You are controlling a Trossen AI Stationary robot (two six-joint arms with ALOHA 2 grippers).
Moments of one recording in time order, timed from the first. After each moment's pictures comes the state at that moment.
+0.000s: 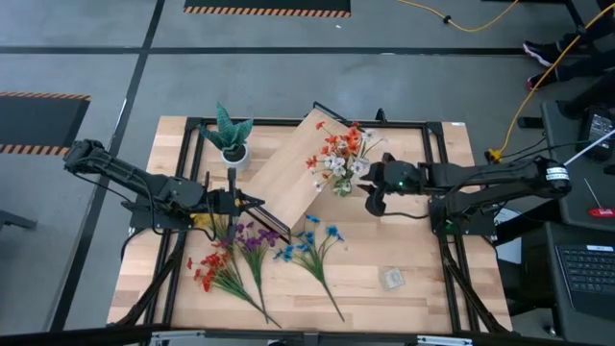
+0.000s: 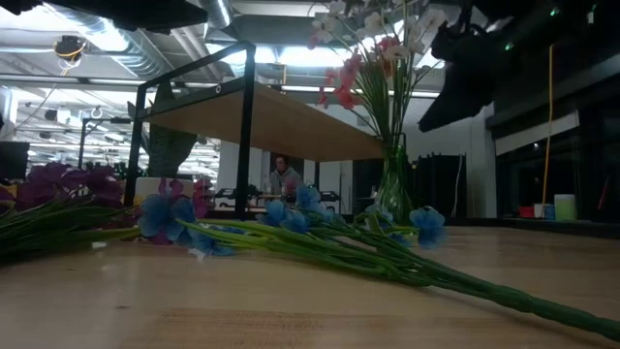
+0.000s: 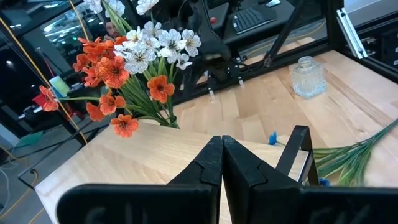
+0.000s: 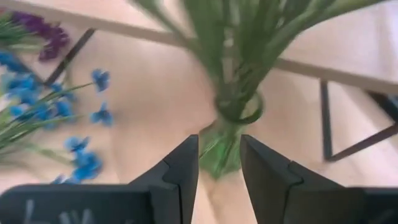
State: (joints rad) left arm -0.33 0.77 0.45 0.16 -0.45 0.30; right arm -0.05 1.06 0.66 -0.30 0.25 0.18
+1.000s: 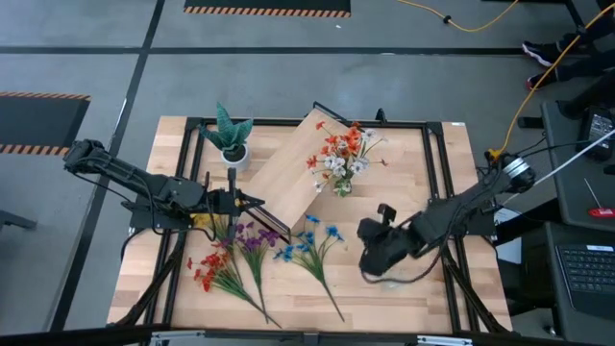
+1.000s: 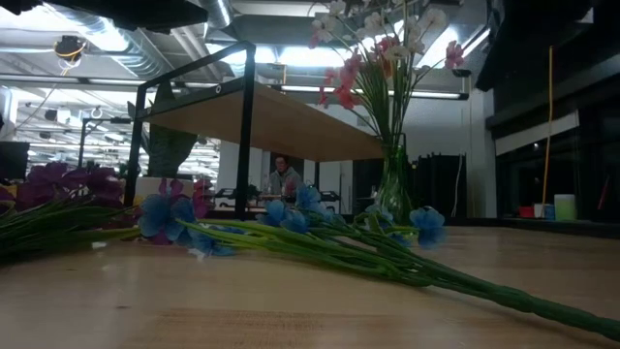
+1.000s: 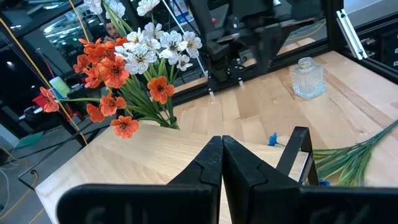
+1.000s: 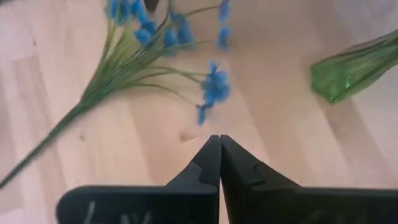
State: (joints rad) left arm -0.33 0.77 0.45 0.16 -0.45 0.30; right arm 0.56 1.50 1.16 -0.86 0.46 0.82
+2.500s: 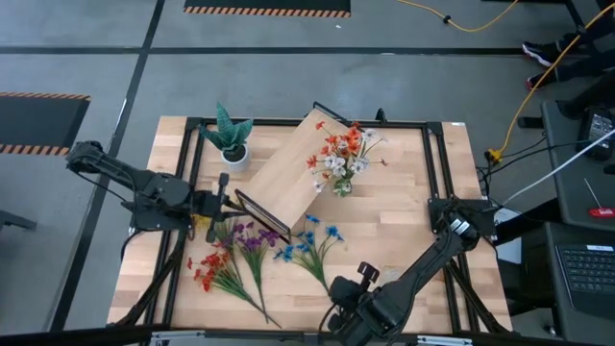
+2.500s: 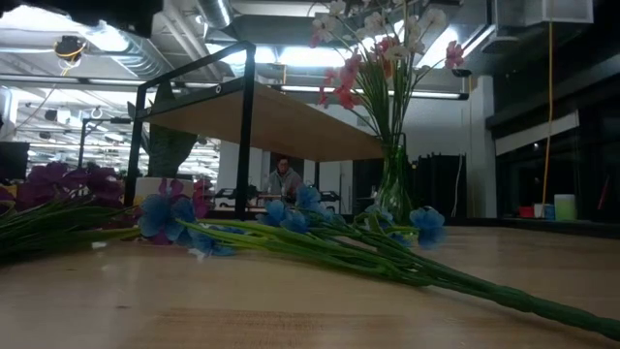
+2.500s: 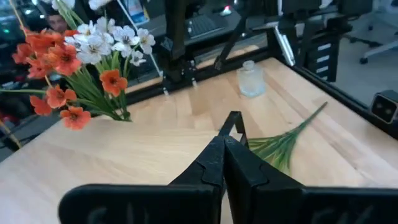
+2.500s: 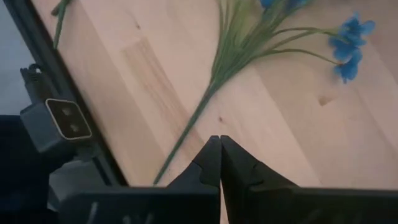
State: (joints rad) left arm -0.38 0.56 0.42 -0.06 -0.29 0.21; right arm 0.75 2.18 2.03 -1.28 0.41 1.25
